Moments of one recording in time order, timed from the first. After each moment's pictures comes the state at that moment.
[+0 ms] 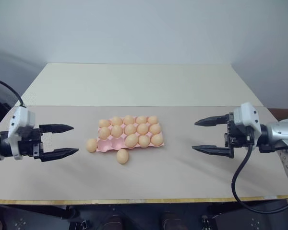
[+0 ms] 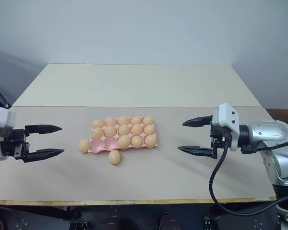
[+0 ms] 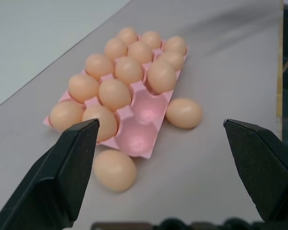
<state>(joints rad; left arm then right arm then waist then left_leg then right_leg) -0.14 1.06 0.38 0.02 -0.54 0.33 -1.40 -0.37 -0.92 -0.16 -0.26 0.55 0.42 1.26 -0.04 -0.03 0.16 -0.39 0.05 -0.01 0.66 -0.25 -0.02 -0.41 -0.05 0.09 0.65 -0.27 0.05</state>
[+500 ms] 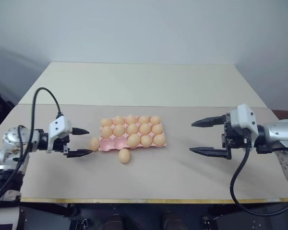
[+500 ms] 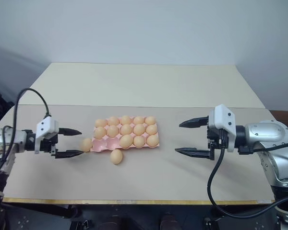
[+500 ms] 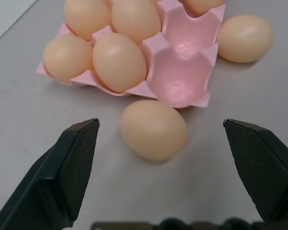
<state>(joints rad) -0.52 0.88 0.00 0.51 -0.21 -0.03 -1.41 -0.36 -0.92 -0.15 -0.31 0.56 0.42 1.24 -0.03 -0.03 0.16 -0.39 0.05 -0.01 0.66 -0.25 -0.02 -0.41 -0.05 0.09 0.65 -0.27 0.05</state>
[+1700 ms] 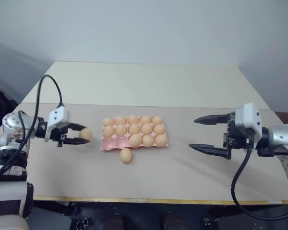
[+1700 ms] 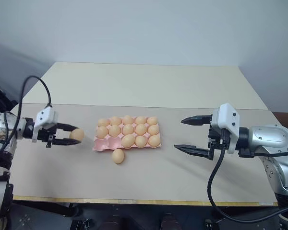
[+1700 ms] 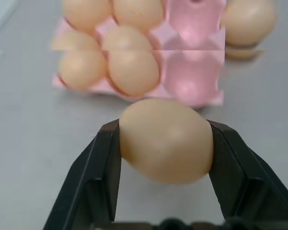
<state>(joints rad) -0.78 0.86 0.01 0.73 -0.20 -0.08 -1.60 -0.30 -0.91 -0.20 -0.38 0.61 0.45 1.12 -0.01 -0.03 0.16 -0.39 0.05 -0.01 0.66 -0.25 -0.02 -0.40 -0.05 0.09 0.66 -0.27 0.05</state>
